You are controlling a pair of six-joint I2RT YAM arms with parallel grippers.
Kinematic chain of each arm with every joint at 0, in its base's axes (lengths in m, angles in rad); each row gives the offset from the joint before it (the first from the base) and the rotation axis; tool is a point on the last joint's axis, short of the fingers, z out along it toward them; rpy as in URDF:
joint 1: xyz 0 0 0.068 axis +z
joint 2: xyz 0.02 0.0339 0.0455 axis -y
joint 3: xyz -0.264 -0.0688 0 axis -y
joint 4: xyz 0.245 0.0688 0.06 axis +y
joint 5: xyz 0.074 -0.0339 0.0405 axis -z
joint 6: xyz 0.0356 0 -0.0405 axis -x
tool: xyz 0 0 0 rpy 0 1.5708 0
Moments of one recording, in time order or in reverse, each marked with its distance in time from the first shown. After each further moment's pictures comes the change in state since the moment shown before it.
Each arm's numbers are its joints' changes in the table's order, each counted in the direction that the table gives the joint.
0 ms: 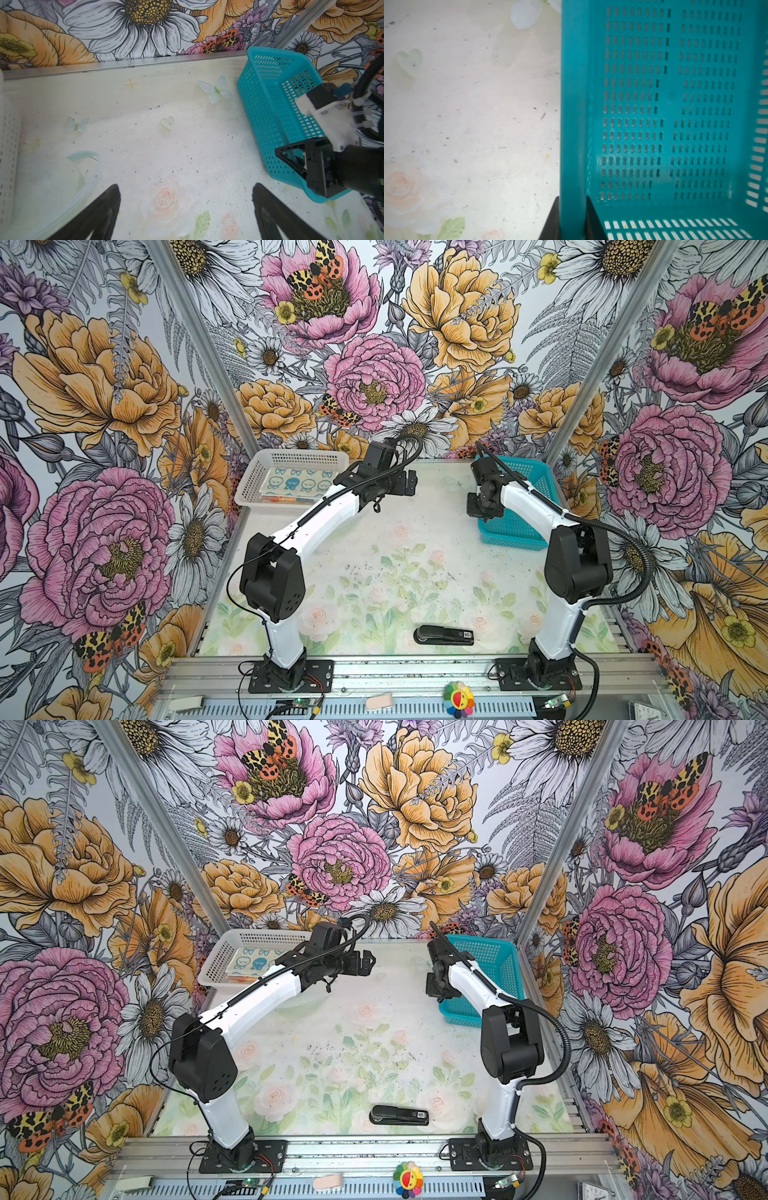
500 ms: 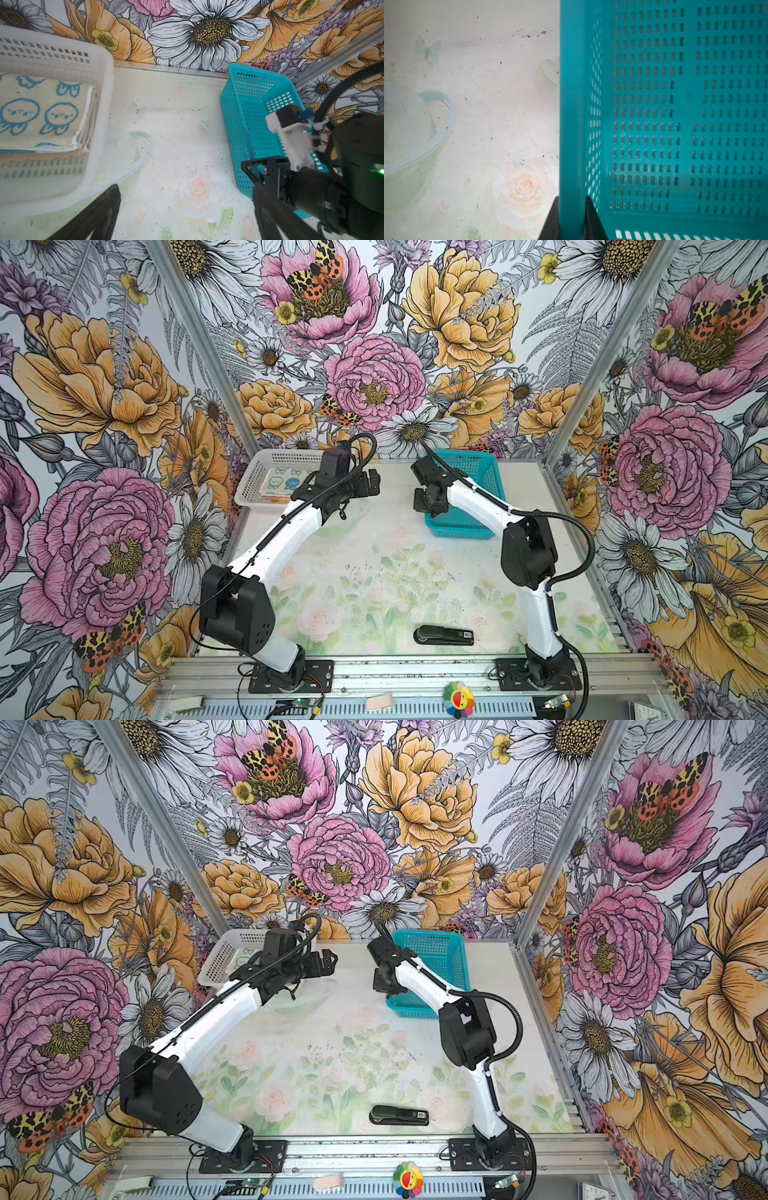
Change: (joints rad) left arm 0.167 0.256 -0.258 -0.060 0.007 0.060; right arm 0.275 -0.296 0.371 0.024 0.023 -0.218
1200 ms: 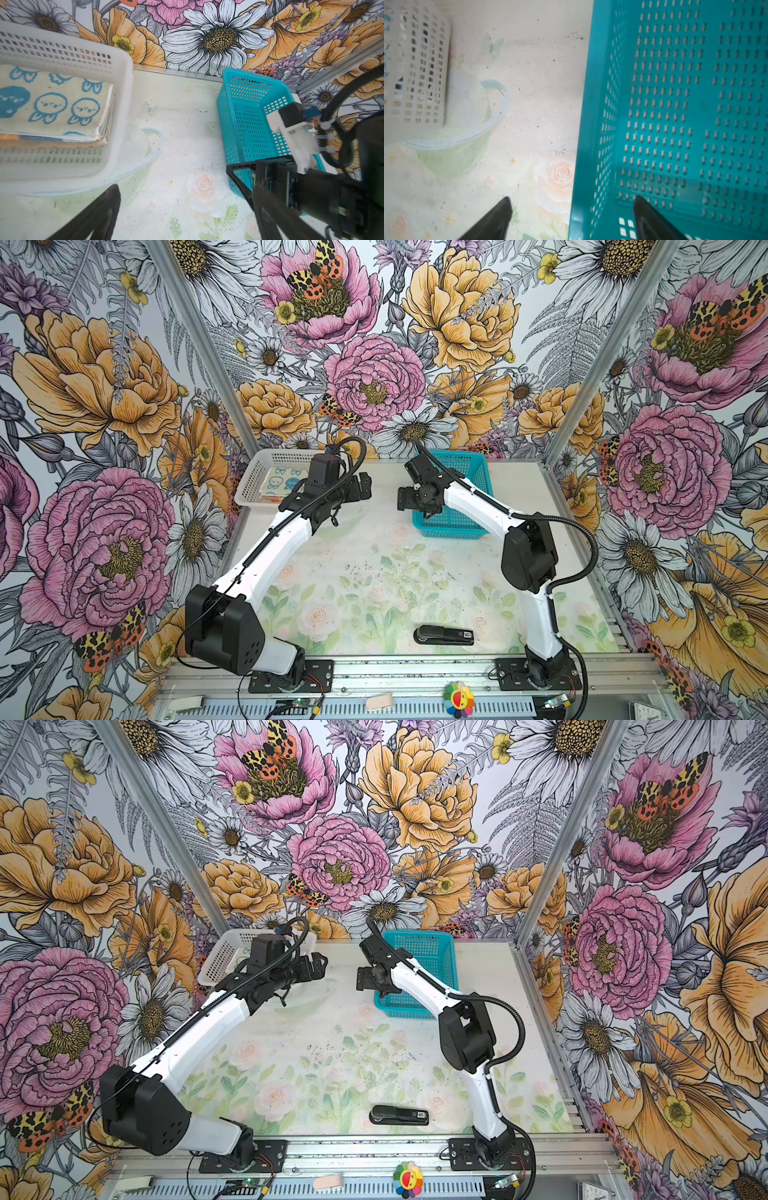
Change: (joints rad) left arm 0.030 0.113 -0.087 -0.010 -0.047 -0.015; right arm 0.014 0.100 -0.039 -0.051 -0.083 0.056
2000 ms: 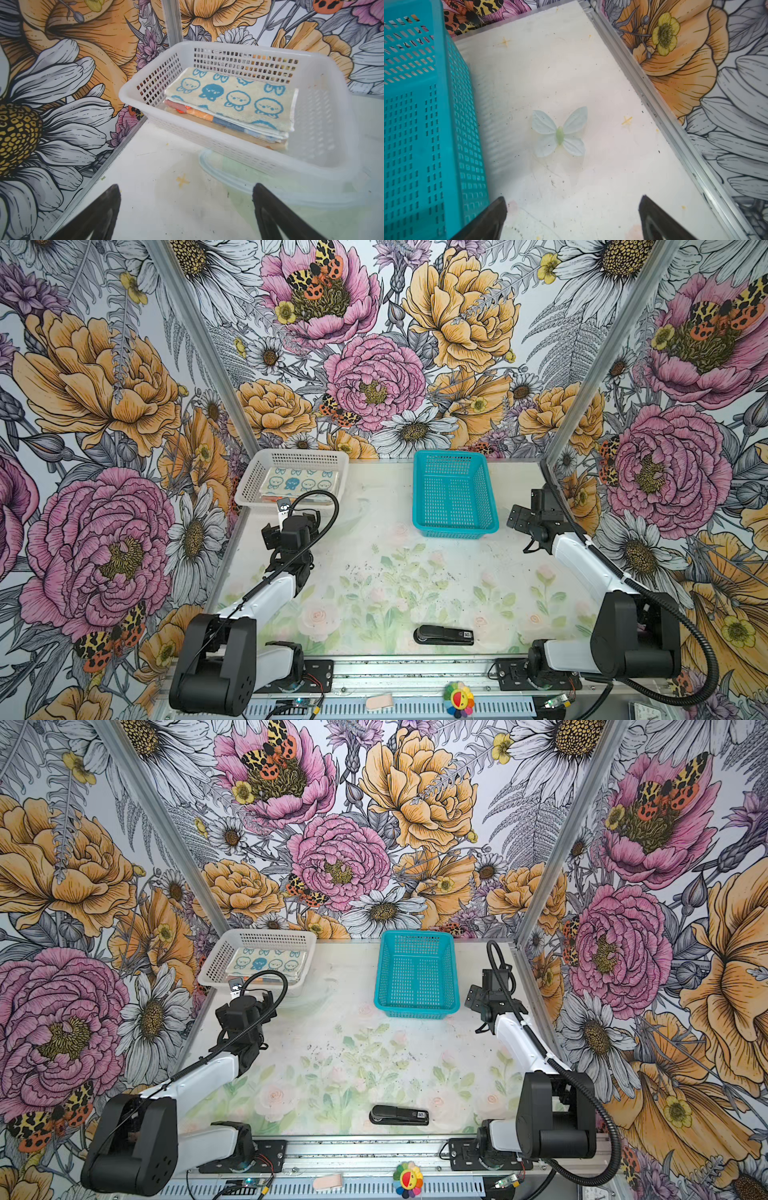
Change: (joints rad) left arm 0.228 0.155 -0.784 -0.797 -0.550 -0.257; right arm -0.598 0.747 -1.062 -0.547 0.222 0.266
